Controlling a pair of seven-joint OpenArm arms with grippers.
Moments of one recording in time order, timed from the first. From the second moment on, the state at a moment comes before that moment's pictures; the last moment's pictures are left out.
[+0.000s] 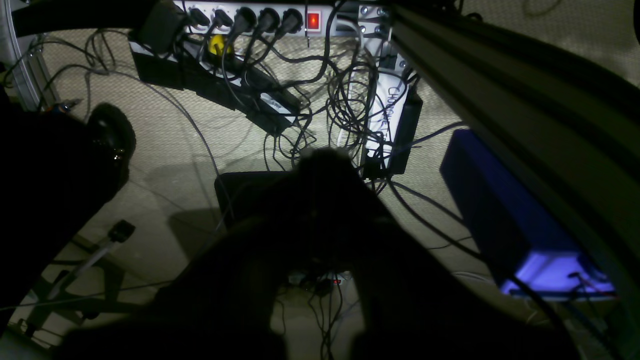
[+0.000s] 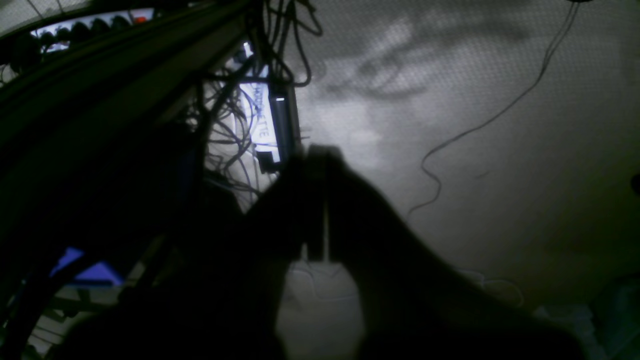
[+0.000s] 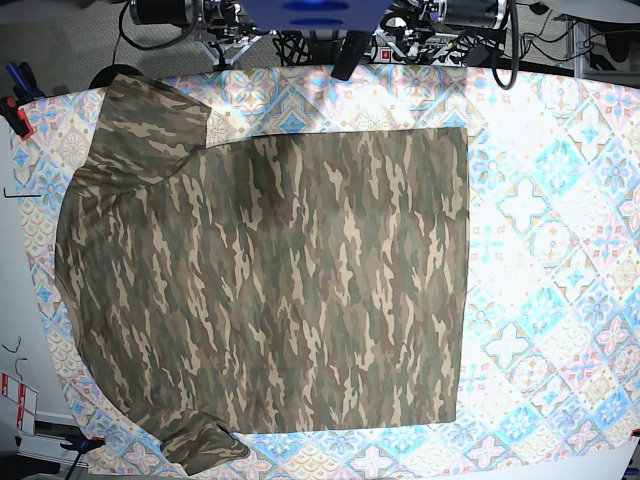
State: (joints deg) left arm 0.4 -0.2 -1.4 -1.1 -1.0 -2.3 -5.1; right arm -0.9 1.0 5.6 -0.9 0.6 2.4 2.9
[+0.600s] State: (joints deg) left arm 0.5 -0.2 -1.4 -1.3 -1.4 -2.3 -5.1; right arm -0.9 1.2 5.6 -0.9 0.6 2.4 2.9
